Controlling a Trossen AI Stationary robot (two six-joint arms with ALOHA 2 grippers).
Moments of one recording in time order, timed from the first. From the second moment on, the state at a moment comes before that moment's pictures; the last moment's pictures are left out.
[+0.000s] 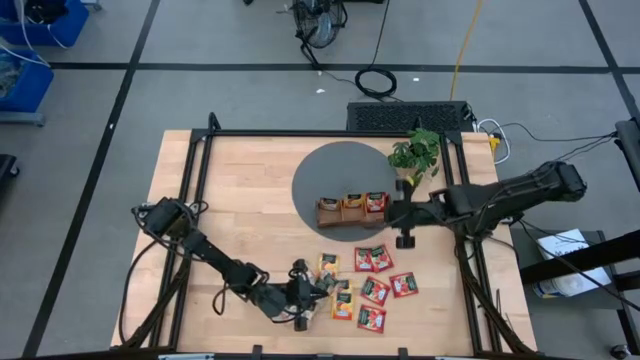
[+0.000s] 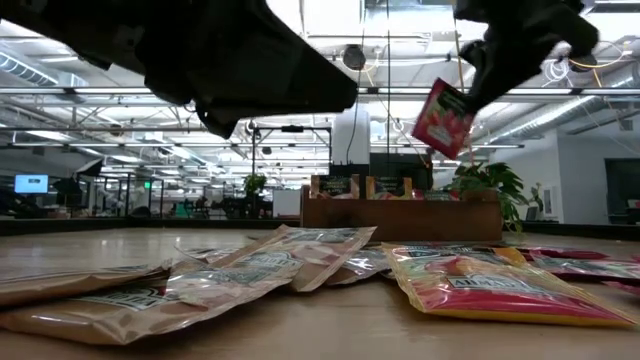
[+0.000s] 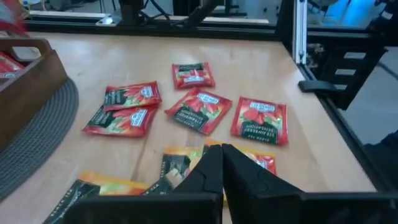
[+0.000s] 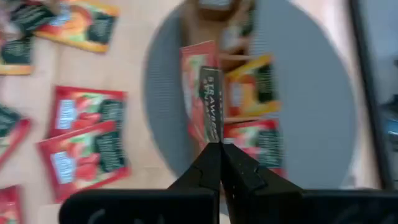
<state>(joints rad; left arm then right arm) -0.61 1.98 0.97 0.64 -0.58 -0.28 0.20 1.15 0.92 -0.78 0.36 0.02</state>
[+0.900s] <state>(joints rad) -0.61 1.98 0.97 0.59 -0.58 -0.25 -0.09 1.46 1.00 -0.95 0.36 -0.19</state>
